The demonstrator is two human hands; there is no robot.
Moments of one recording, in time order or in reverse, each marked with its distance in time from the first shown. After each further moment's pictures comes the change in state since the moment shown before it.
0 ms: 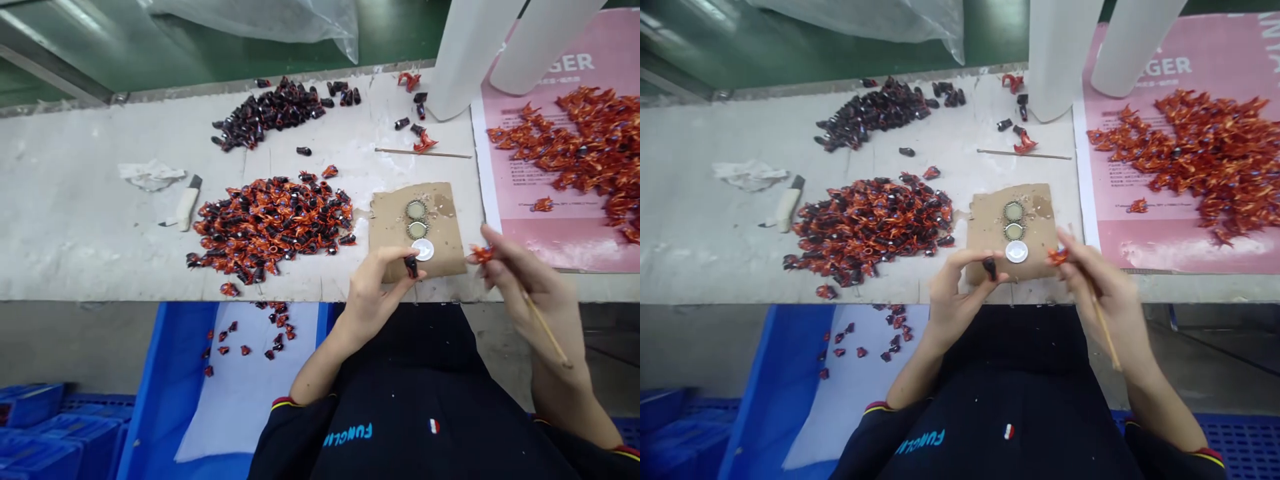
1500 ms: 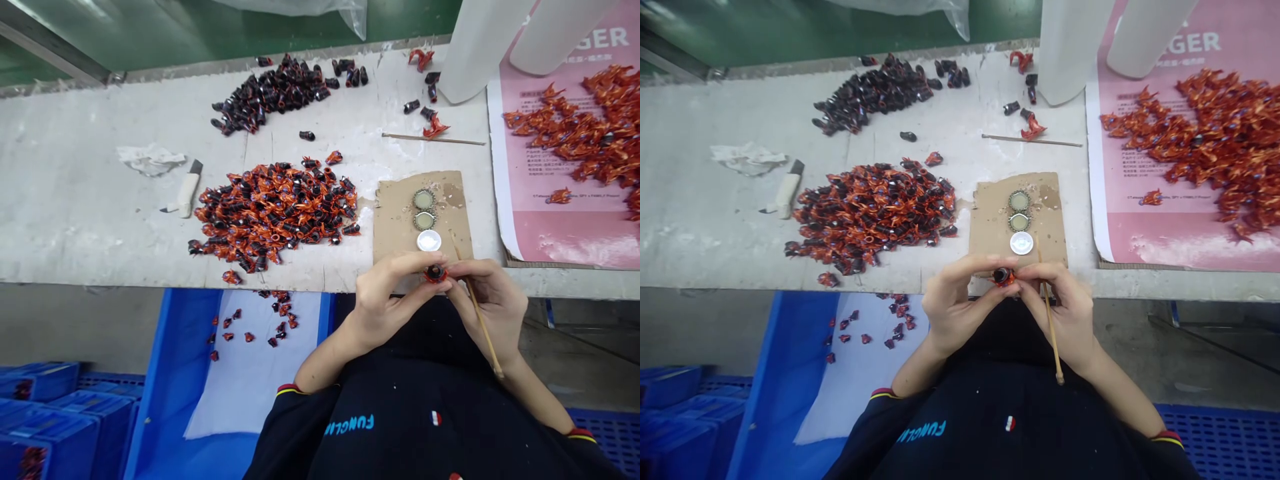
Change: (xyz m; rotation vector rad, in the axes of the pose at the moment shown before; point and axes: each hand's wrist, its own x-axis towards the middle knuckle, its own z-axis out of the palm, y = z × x) left_hand -0.003 0.013 0.008 -0.250 0.068 0.100; right_hand -0.021 0.001 0.050 0.165 0.037 -0.139
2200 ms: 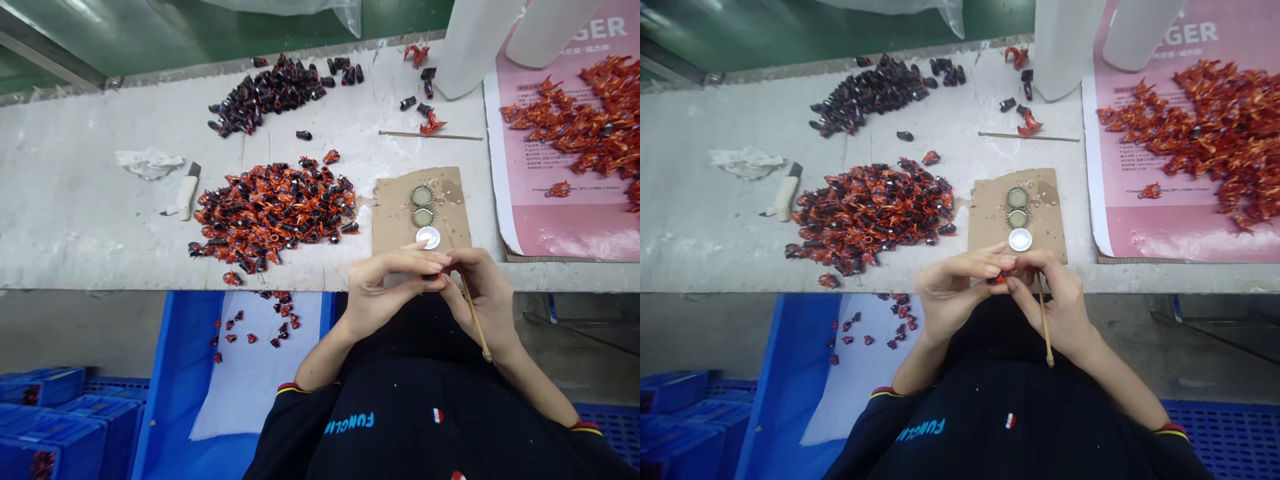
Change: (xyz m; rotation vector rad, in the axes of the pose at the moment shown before) left_hand 0.007 -0.002 -0.005 -0.161 -0.024 -0.169; right_hand 0.008 -0.002 0.000 -0.057 -0.112 -0.054
